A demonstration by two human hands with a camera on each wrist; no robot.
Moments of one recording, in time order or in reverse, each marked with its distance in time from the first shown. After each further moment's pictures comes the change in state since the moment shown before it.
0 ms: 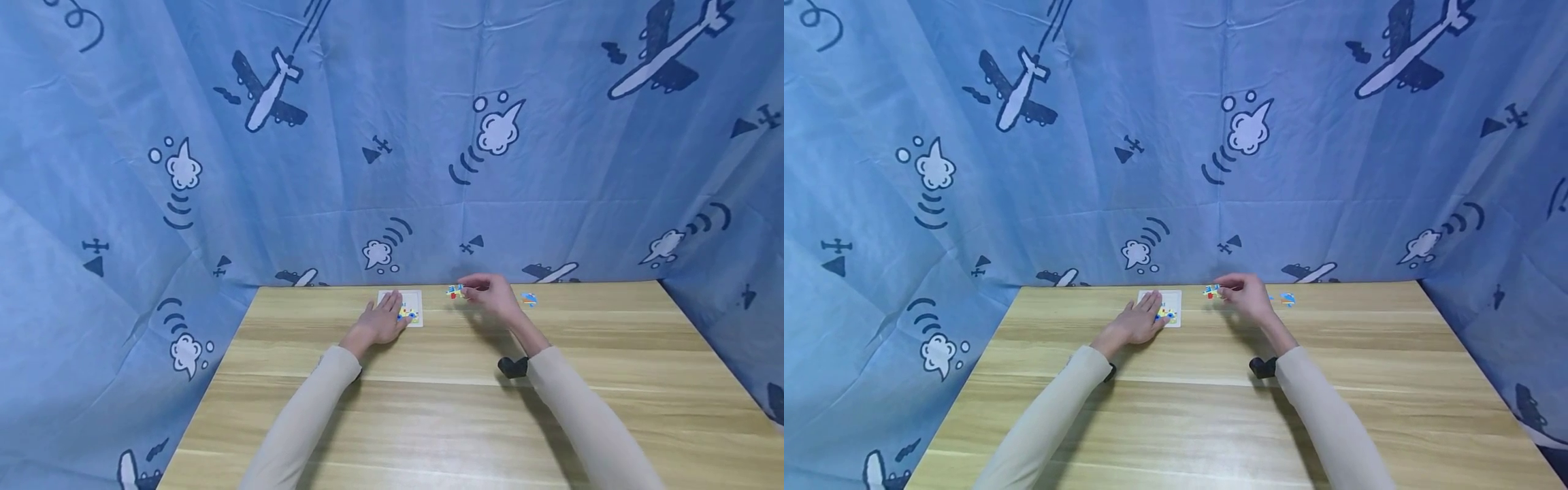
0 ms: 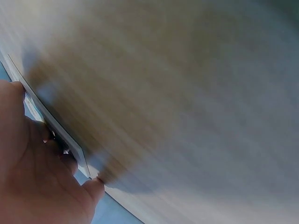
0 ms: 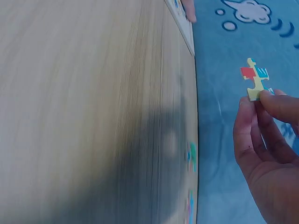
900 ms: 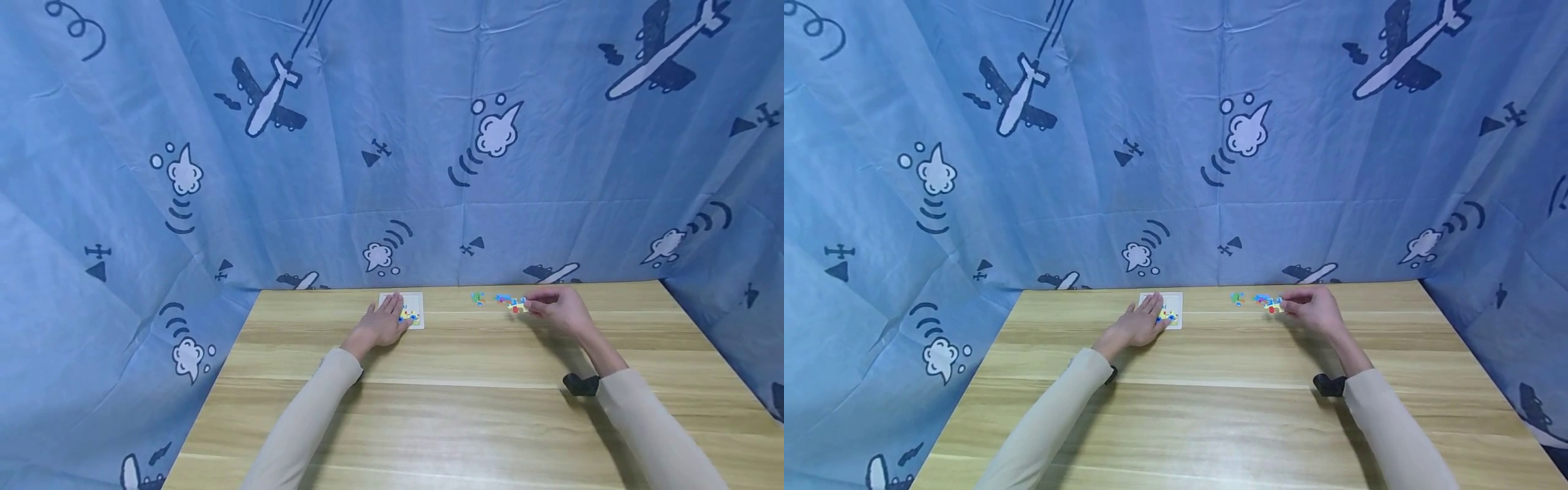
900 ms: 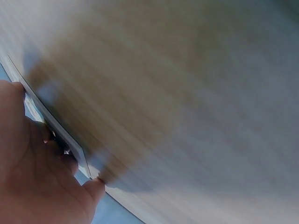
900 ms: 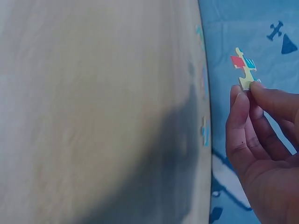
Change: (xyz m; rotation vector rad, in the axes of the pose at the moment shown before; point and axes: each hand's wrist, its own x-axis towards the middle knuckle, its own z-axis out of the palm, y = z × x) left_hand -0.002 0.002 -0.002 0.000 0.004 0.005; right_hand -0.048 0.050 -0.100 -0.149 0.073 0.105
